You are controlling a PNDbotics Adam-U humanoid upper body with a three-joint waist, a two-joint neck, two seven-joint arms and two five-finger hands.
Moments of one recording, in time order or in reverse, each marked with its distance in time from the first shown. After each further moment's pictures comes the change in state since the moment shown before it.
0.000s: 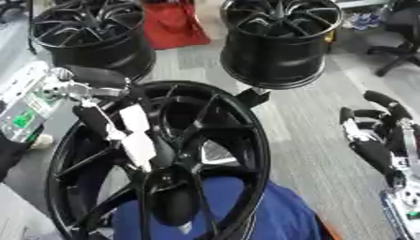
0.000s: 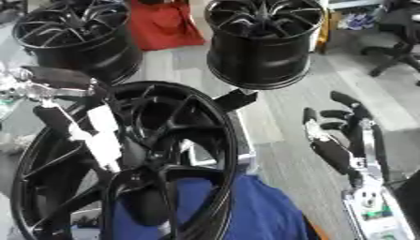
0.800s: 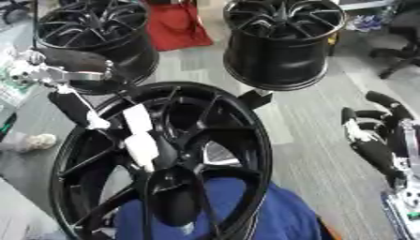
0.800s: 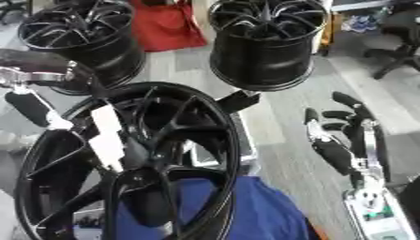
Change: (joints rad) left arm 0.007 0.056 0.065 -0.084 0.031 0.032 -0.032; right arm 0.004 0.000 -0.005 0.000 0.000 0.003 -0.004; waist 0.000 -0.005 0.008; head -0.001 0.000
